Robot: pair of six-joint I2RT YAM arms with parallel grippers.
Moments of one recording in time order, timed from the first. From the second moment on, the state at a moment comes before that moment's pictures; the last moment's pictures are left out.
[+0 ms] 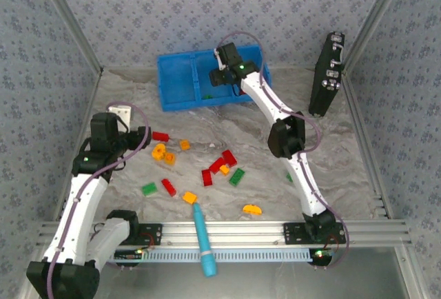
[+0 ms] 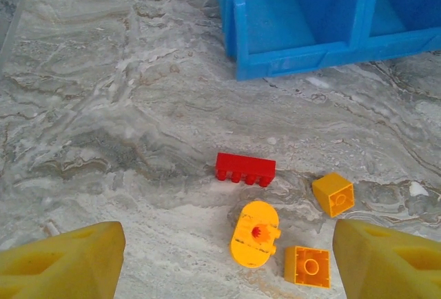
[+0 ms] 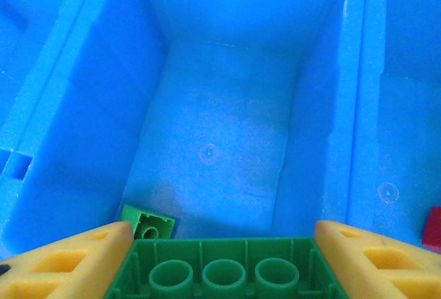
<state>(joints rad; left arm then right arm) -0.10 0.83 0.85 -0.66 0.02 -0.06 0.51 2.54 2.60 -0.83 0.09 0.09</state>
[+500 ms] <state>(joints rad) -0.10 0.83 0.85 -0.66 0.04 -0.07 0.54 2.60 2.60 -0.75 0.12 0.09</state>
